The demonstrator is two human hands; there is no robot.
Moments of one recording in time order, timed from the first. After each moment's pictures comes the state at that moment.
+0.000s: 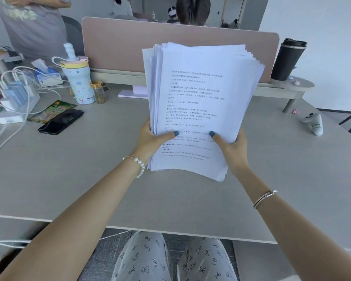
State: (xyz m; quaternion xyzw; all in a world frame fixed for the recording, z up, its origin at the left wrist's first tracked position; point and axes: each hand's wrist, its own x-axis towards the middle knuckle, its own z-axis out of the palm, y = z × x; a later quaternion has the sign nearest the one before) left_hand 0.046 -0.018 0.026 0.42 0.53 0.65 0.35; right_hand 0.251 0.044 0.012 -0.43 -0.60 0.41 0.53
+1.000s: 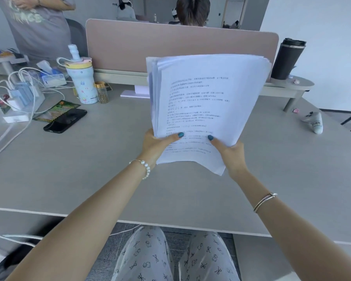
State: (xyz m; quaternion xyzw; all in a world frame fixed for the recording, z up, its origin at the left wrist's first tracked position) left_hand 0.059 -0.027 0.015 0.39 0.55 0.65 0.36; right_hand 0.250 0.023 0.012 -0.43 -0.56 0.49 0.52
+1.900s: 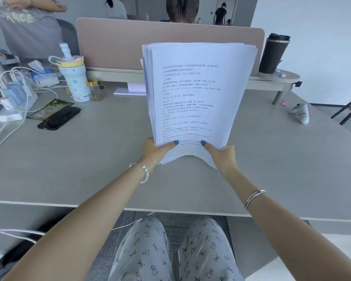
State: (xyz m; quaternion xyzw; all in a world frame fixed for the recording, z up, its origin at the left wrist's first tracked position) left_hand 0.075 -0.039 -0.021 0.43 0.59 0.58 0.36; right_hand 0.264 0.003 -0.011 -0.49 -0.55 0.48 0.48
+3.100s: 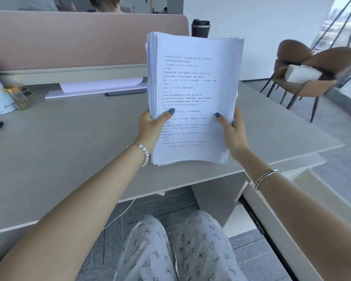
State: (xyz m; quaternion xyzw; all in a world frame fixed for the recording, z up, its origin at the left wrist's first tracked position) left_hand 0.201 -0.029 0.035 0.49 0.45 0.62 0.43; right_hand 0.411 -0.032 0.022 -0.50 -0.53 0.35 0.59
